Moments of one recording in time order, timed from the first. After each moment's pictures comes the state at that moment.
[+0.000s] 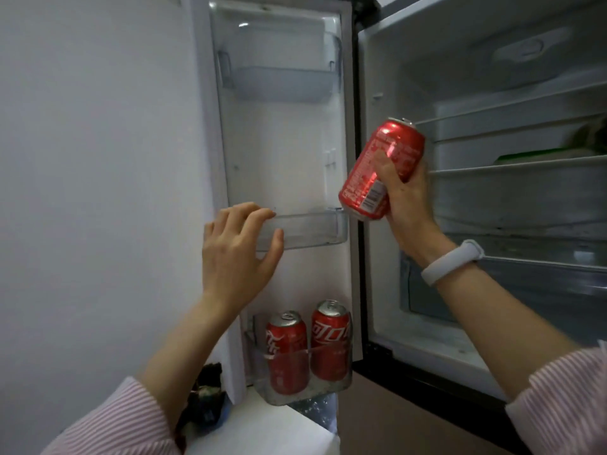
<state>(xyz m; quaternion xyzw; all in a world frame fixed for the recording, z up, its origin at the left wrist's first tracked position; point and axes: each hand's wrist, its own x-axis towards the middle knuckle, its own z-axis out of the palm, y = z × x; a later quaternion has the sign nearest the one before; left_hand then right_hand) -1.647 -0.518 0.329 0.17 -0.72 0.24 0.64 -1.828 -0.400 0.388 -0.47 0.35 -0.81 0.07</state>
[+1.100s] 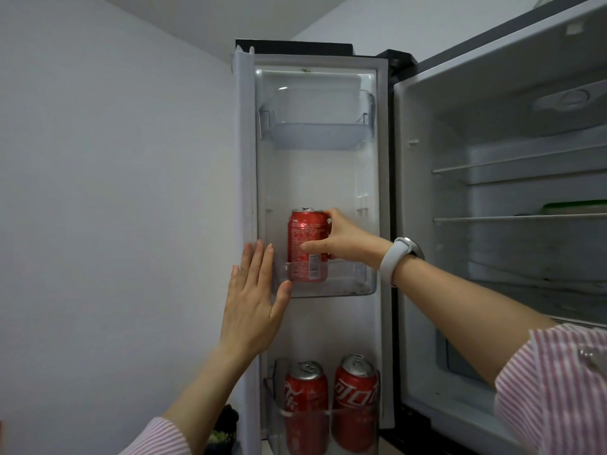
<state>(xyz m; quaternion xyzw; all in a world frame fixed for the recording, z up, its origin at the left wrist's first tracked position) -1.640 -0.577 0.314 0.30 -0.80 0.08 0.51 -1.791 -0.503 0.427 -0.66 0.58 -0.47 0.09</state>
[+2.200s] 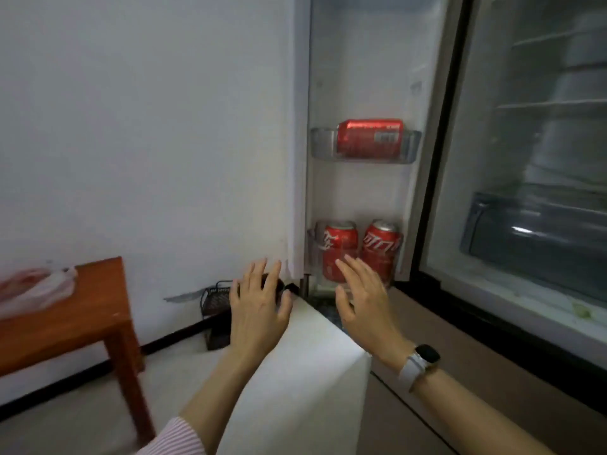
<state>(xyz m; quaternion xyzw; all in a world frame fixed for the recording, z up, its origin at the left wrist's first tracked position) -1.553 -0.466 0.139 0.47 -0.78 0.05 0.40 -1.720 -0.401 0.158 -0.66 0.63 -0.40 -0.09</state>
